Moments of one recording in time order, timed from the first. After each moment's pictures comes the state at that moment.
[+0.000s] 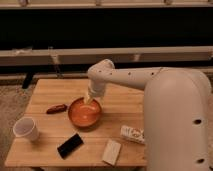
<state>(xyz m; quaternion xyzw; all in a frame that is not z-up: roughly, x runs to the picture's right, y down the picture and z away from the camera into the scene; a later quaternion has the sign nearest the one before) -0.067 0.072 0.850 -0.31 0.09 0.55 0.77</state>
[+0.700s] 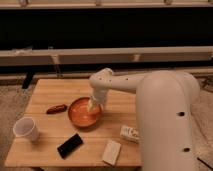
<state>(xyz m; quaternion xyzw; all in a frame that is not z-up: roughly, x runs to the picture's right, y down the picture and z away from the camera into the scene) -0.060 0.122 0.879 -0.33 0.13 0.55 0.75</state>
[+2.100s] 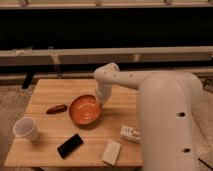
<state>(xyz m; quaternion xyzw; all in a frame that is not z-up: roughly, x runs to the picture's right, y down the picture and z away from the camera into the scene) -0.035 0.083 0.881 -0.32 0.13 0.57 0.75</state>
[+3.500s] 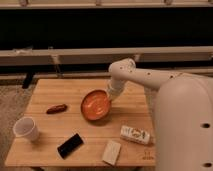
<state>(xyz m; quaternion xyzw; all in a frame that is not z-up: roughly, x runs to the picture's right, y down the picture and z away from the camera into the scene) 0.032 0.055 0.865 -0.30 0.12 0.61 0.73</state>
